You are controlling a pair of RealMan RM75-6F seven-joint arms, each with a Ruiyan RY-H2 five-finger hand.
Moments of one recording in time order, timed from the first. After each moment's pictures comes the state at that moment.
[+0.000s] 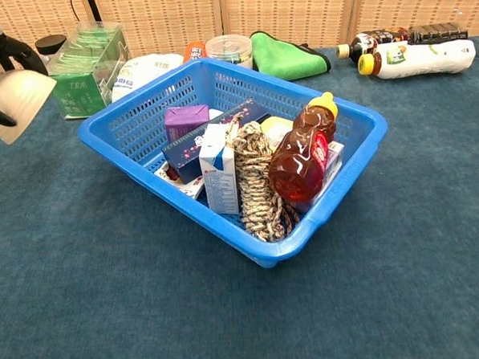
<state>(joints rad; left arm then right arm) -0.87 -1.13 -0.05 -1.56 0.73 0.80 0.29 0.14 -1.08 0.09 -1.72 -1.45 1.41 -0.06</state>
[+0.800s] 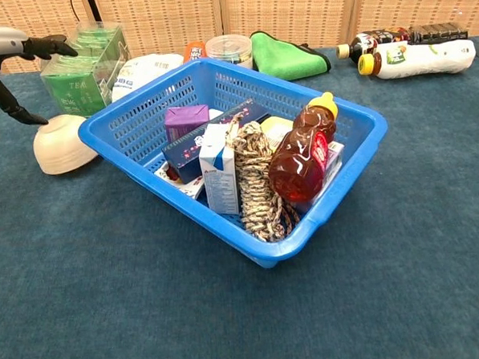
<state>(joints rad) -0.80 -1.19 -0.10 -1.54 0.96 0.83 0.14 0.14 -1.08 0.09 -1.71 -1.45 1.41 -0.05</state>
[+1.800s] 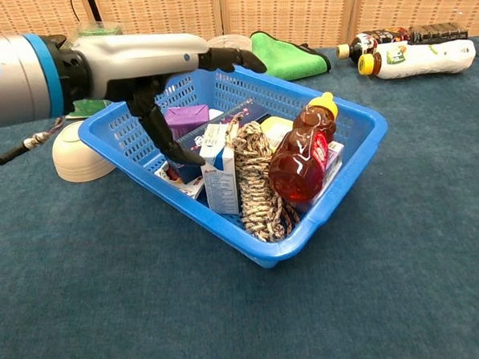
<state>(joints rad) -0.93 -1.35 -0.16 -1.86 1.10 0.83 0.36 0.13 -1.07 0.09 -1.71 -1.45 1.42 -0.03</state>
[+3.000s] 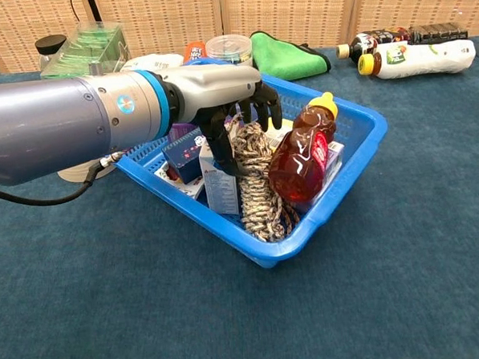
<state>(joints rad) -1.12 -1.63 -0.17 -1.74 0.65 1.02 0.68 0.14 -1.06 0.10 -1.70 -1.44 1.41 0.01</state>
